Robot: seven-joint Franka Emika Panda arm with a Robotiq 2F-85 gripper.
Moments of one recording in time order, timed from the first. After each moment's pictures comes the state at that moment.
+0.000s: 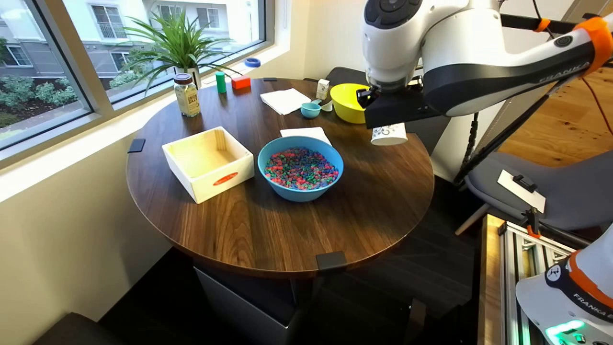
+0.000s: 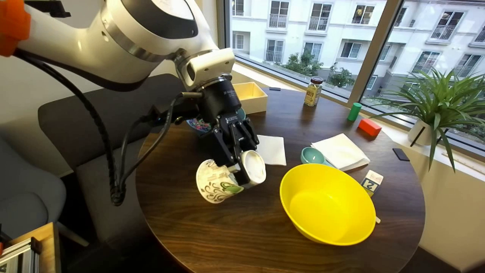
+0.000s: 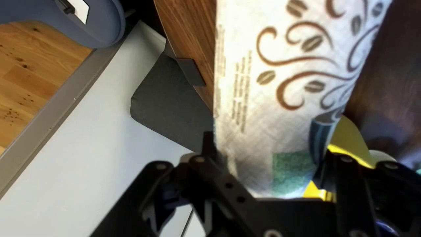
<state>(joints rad) 0.04 -0.03 0.09 -2.14 -0.88 1.88 1.51</state>
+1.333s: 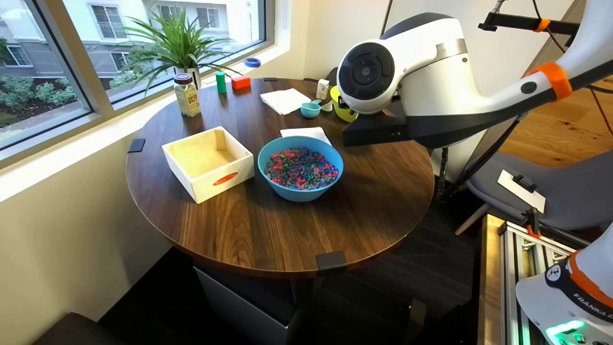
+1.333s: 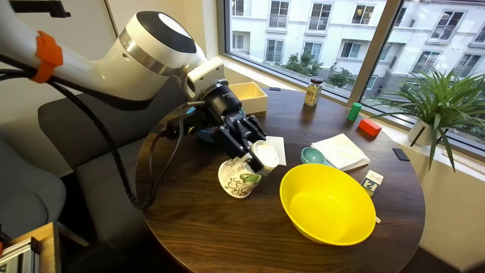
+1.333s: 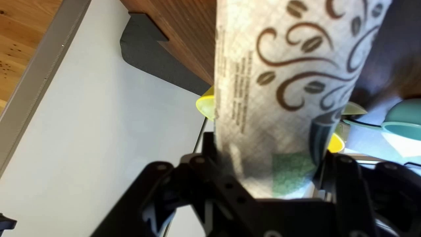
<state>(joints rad) 0.11 0.08 0.11 -2.12 -1.16 1.85 1.78</state>
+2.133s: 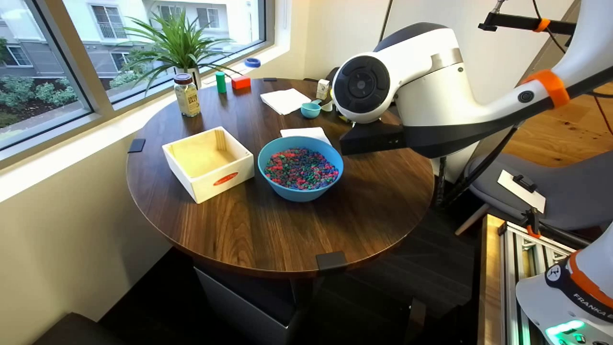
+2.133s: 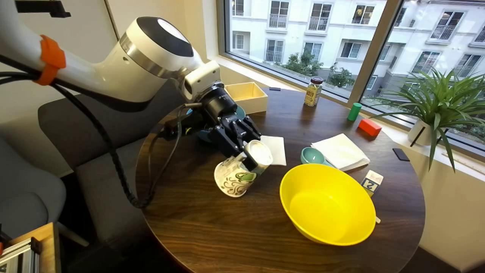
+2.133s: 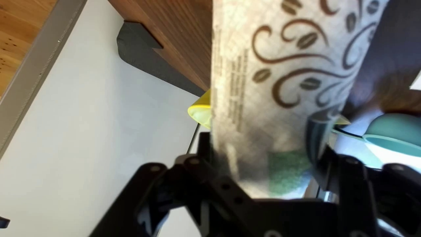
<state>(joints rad) 0.13 0.11 0.12 -2.12 -1.16 1.84 1.78</state>
